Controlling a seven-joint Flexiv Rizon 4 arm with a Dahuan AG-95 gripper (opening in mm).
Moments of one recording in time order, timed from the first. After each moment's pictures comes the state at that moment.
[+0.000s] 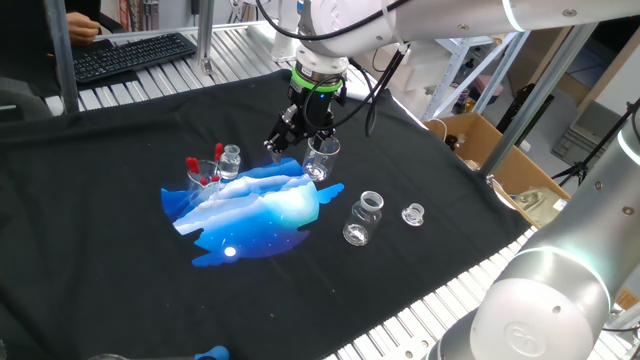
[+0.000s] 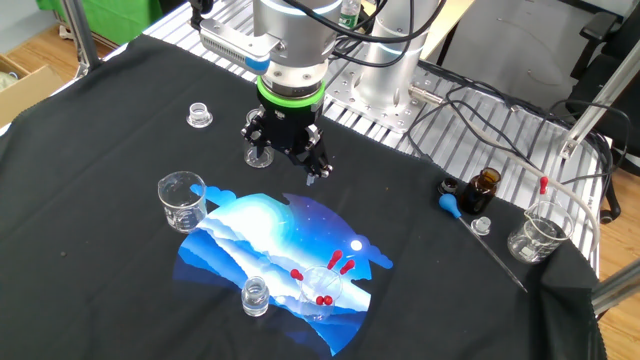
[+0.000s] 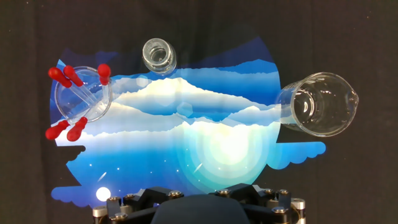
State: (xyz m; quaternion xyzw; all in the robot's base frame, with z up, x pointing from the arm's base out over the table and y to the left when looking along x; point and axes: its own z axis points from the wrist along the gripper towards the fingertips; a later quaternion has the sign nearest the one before) arm 0.500 0.000 0.170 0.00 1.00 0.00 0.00
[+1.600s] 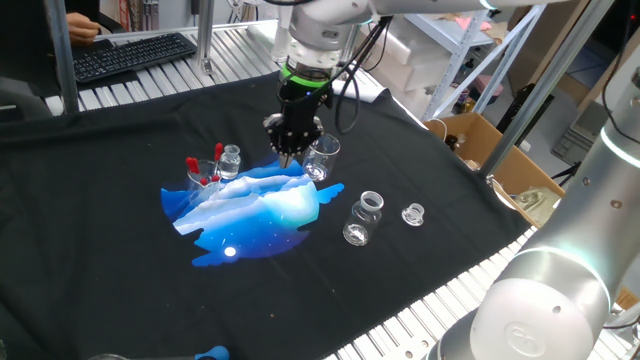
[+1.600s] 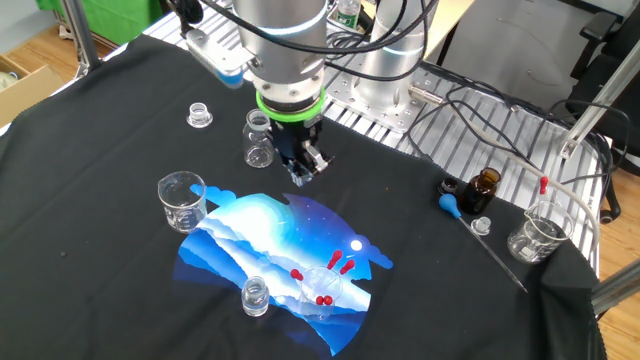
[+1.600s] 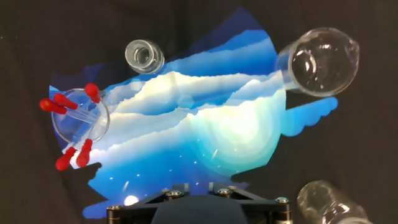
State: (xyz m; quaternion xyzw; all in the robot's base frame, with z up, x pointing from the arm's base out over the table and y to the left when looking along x) arm 0.497 0.042 0.166 0.14 0.99 0.04 -0.06
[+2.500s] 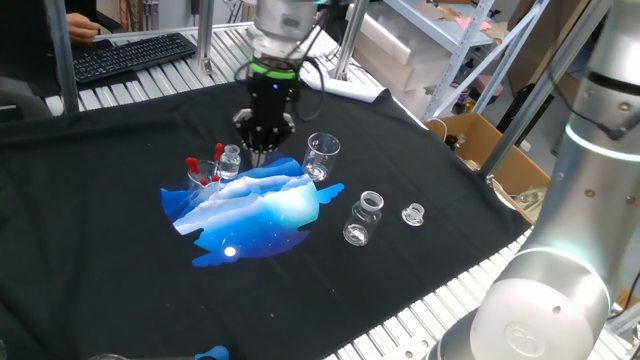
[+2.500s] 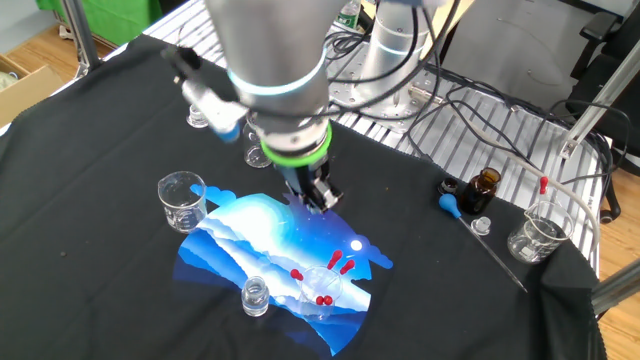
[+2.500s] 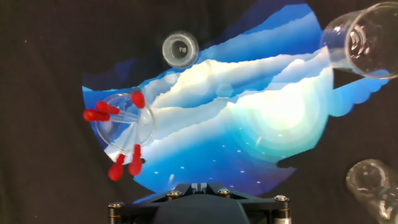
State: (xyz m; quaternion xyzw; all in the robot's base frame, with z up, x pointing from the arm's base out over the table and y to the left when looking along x) arm 0.533 0.077 0.154 0.18 0.98 0.05 -0.12
